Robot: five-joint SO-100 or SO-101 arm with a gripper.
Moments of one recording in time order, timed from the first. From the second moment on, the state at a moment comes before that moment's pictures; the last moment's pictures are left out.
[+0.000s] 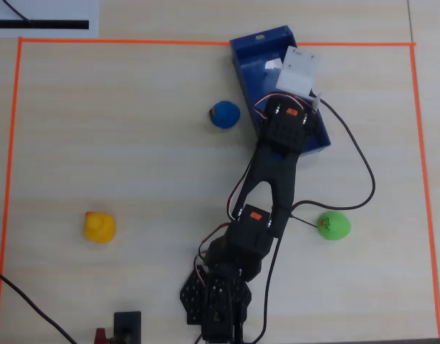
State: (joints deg) arm 26.0 77.4 80.2 61.1 -91.5
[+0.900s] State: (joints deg) arm 27.9 76.9 79.8 58.1 -91.7
